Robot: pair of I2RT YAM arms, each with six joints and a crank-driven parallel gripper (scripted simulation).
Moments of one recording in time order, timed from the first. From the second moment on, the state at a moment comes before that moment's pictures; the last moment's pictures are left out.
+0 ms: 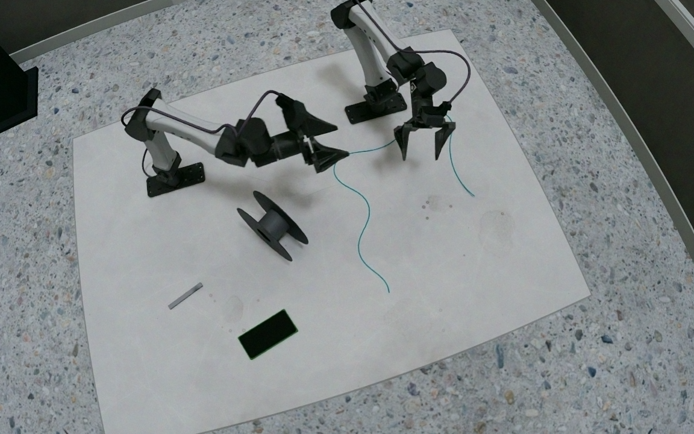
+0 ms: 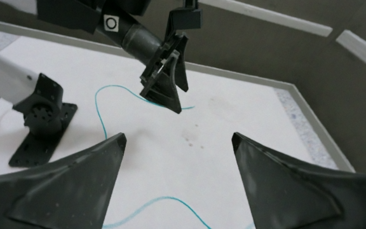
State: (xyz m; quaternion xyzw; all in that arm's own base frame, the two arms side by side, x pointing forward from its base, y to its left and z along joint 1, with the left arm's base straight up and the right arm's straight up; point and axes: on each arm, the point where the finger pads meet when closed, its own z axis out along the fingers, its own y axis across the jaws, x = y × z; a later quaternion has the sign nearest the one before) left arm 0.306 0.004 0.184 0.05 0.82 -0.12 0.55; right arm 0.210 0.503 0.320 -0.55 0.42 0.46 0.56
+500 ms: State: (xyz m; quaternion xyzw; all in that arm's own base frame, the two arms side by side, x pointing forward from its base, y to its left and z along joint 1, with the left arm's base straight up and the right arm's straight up) left arm 0.238 0.129 0.098 -0.23 0.87 0.09 0.42; right arm 0.122 0.605 0.227 -0.46 0.51 0.47 0.55
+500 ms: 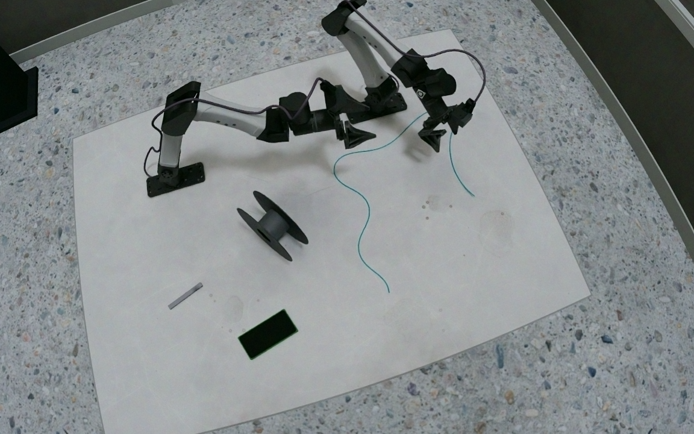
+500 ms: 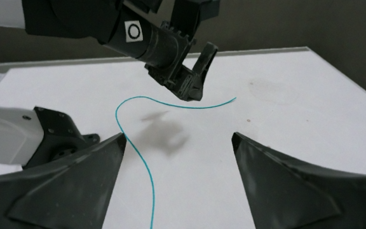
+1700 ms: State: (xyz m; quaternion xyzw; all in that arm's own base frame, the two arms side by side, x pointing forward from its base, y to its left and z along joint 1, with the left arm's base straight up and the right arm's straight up) left arm 0.244 0.149 0.037 -0.84 0.53 0.03 0.11; right arm 0.108 0.537 0.251 -0.43 0.53 0.46 0.57
